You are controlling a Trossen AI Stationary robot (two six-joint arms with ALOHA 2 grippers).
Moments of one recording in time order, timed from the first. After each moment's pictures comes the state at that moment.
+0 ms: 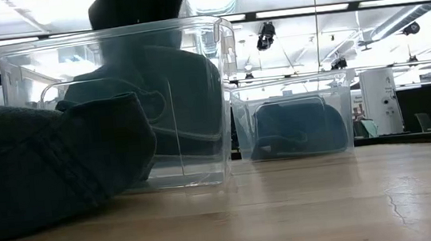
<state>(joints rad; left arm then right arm) -0.36 0.85 0.85 -0.02 -1.03 0.81 0.26 1.95 2.35 -0.85 0.81 -0.13</state>
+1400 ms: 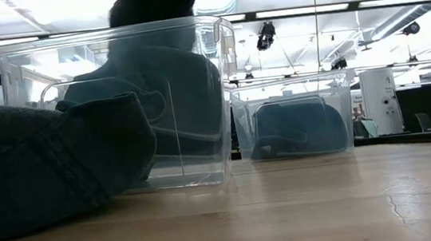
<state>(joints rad) -0.29 1.04 1.03 -0.11 -0.98 0.78 0.15 1.96 2.34 -1.09 0.75 0.13</state>
